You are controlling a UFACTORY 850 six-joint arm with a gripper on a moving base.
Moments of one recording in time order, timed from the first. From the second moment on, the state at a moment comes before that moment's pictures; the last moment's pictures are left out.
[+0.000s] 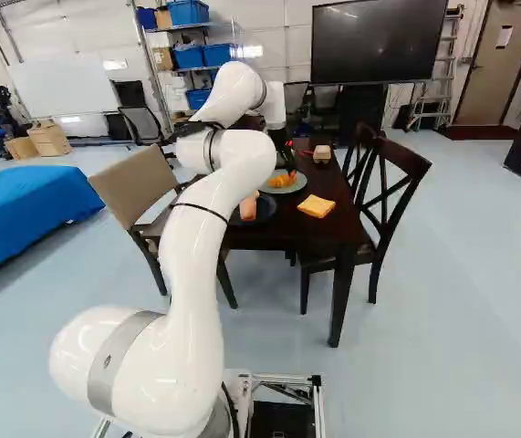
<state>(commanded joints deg) -9.4 -65.0 -140.4 -1.9 -65.6 45.1</state>
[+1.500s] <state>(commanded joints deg) -9.2 -40.7 -113.6 -1.9 -66.2 45.1</state>
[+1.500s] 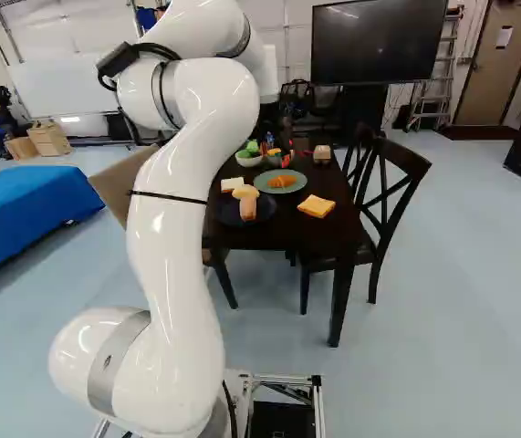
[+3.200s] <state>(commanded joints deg) -9.1 -22.2 -95.7 -1.9 -67.6 45.1</state>
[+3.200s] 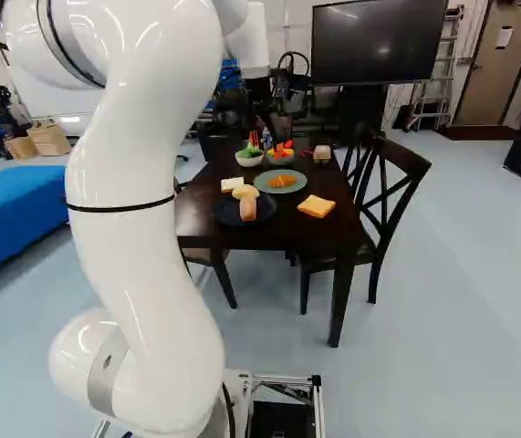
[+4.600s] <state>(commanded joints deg) -9.1 -22.2 -95.7 -1.9 -67.6 45.1</state>
